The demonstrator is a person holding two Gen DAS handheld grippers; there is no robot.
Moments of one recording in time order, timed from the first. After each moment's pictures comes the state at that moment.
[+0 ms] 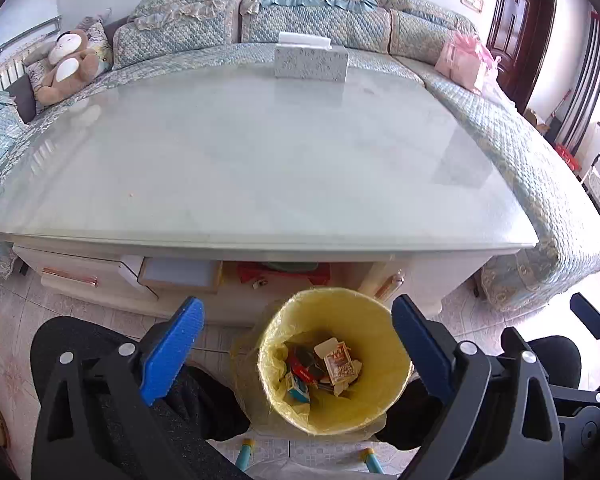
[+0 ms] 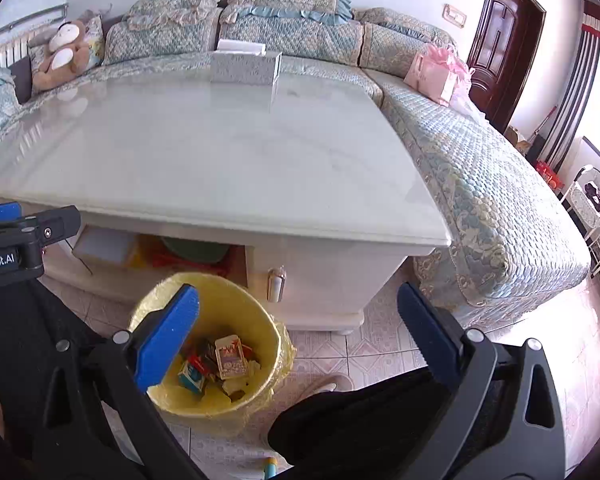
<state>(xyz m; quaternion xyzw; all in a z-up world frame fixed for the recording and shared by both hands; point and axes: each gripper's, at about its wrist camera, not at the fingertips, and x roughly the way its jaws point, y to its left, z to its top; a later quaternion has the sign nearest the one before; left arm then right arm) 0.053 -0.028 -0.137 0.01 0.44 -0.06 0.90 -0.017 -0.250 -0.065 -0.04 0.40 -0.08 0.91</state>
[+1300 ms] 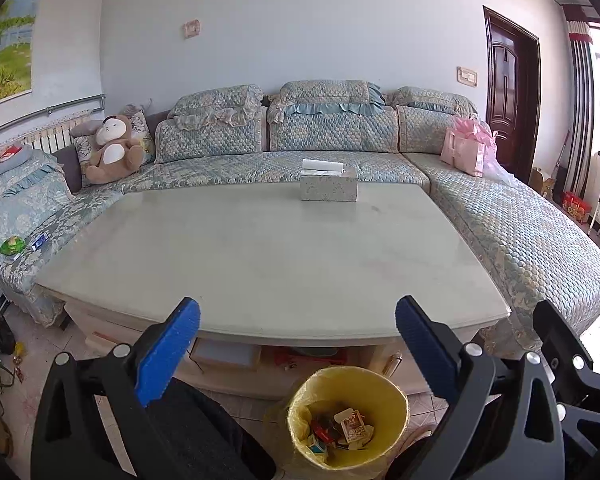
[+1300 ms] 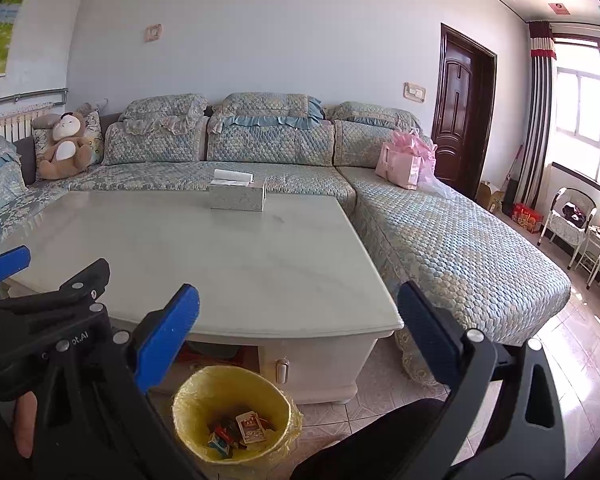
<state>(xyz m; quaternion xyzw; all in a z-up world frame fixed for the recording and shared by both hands) -0.044 -0.029 0.006 0.03 0.27 -0.03 0.96 -0.089 -0.225 0.069 -0.02 0.24 -0.11 0.96</state>
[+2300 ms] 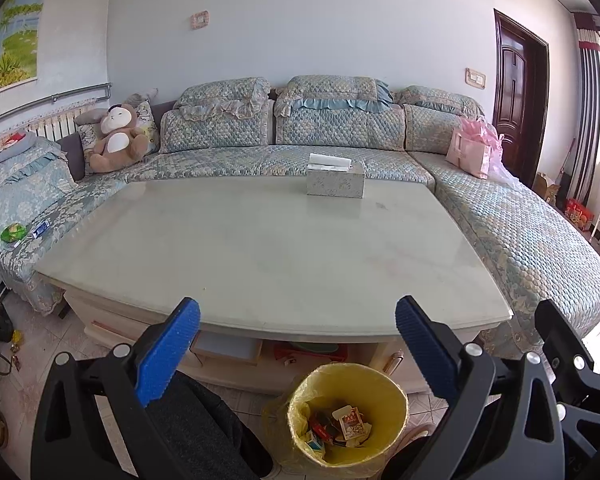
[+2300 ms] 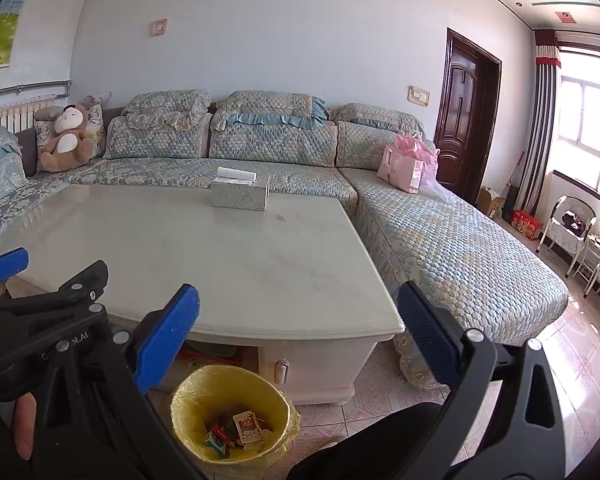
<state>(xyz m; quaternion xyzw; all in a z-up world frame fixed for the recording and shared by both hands) -0.038 -0.019 -0.001 0.02 0.28 -0.01 0.96 -0.085 -0.214 0.069 -0.04 0.24 -0.11 0.96</state>
